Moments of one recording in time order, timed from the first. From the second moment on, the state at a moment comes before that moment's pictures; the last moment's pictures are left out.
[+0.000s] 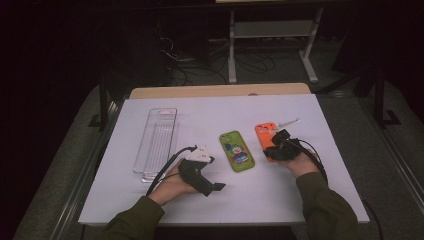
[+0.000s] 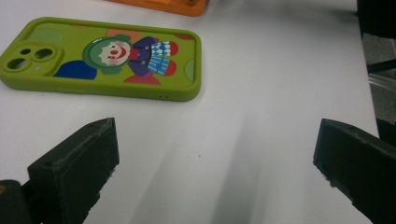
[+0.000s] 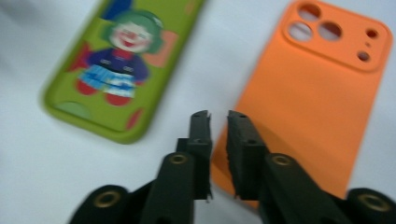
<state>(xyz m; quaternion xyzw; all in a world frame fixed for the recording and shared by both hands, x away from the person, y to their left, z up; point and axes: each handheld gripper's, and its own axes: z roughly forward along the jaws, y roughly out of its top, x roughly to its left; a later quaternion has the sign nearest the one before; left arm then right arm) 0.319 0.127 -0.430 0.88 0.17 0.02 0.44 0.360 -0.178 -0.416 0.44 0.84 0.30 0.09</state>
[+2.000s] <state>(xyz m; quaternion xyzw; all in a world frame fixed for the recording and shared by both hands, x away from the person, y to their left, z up) 0.326 0.146 -0.428 0.86 0.20 0.02 0.46 0.301 -0.186 -0.401 0.43 0.82 0.34 0.15</state>
